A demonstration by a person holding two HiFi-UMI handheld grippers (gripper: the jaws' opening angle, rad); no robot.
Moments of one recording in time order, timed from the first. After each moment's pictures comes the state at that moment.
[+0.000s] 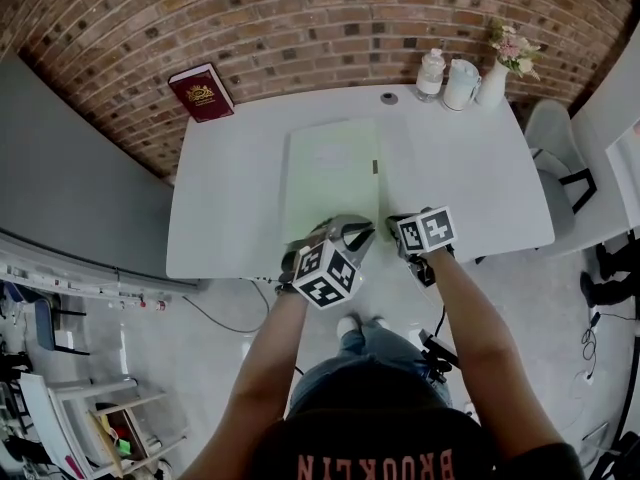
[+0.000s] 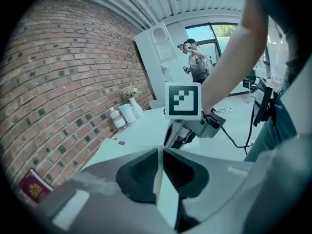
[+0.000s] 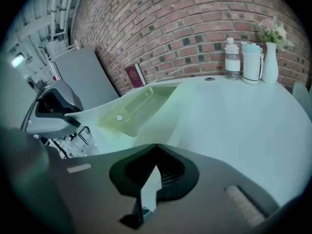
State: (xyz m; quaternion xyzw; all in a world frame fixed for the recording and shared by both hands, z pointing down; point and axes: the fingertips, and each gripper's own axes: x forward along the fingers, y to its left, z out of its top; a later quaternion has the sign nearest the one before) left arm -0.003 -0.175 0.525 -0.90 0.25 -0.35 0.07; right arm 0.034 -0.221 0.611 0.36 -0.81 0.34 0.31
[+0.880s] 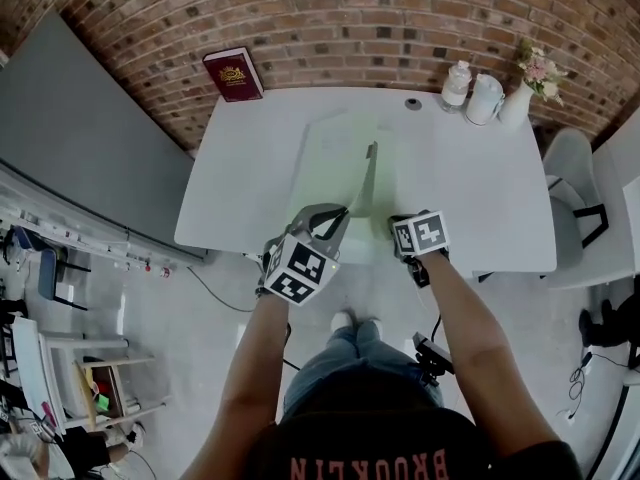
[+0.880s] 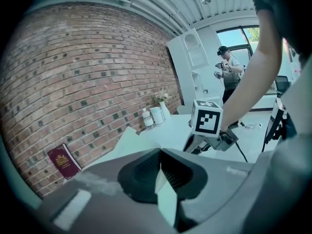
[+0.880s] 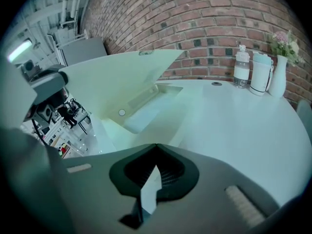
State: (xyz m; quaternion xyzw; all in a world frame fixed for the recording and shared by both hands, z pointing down) left arm -0.059 -0.176 0.472 -0.86 0.42 -0.28 0.02; right arm 0.031 -0.223 0.612 0.34 -0.83 0.30 0.34
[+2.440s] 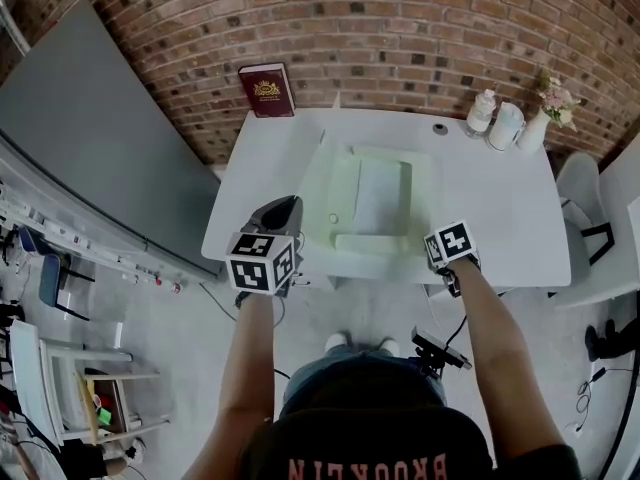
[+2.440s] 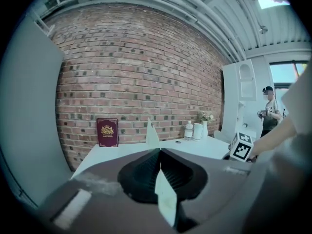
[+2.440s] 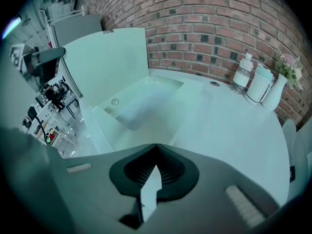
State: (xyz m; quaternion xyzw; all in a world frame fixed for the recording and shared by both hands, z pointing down) left arm -0.257 -0.182 0.413 -0.78 0.59 -0.12 -0.13; right arm 0.031 -0.224 0.616 0.36 -0.78 0.26 0.44
